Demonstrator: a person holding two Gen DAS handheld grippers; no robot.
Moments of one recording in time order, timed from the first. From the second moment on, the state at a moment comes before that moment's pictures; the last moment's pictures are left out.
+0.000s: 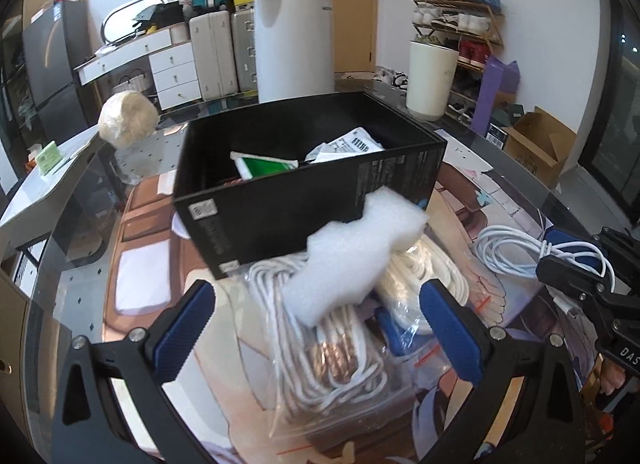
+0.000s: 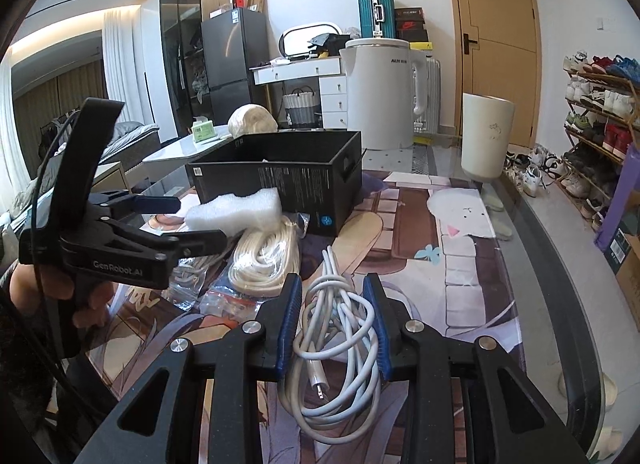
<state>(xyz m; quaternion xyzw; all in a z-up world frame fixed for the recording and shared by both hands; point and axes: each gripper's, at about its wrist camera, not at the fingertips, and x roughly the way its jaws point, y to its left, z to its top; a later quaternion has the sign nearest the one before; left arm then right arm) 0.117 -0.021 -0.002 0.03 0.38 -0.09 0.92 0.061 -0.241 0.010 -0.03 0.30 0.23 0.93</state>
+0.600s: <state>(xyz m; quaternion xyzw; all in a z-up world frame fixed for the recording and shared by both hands) 0.124 -0.034 0.009 0.02 0.35 -0.14 0.92 0.055 -0.243 0.020 -0.04 0.28 0.23 0.93</state>
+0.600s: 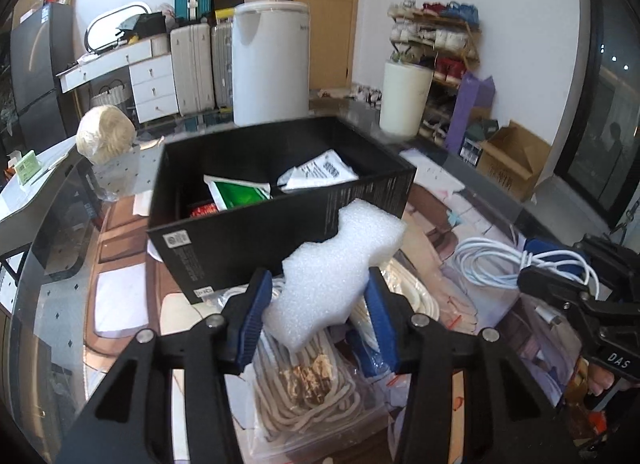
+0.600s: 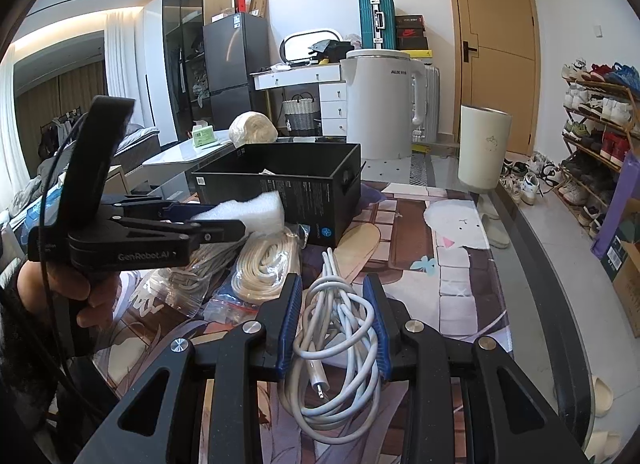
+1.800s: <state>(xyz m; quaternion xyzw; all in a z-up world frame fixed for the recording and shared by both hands) 0.131 0.026 0.059 -0.05 0.28 -0.09 0.95 0.115 -0.187 0.078 -0.05 0.22 0.29 0.93</state>
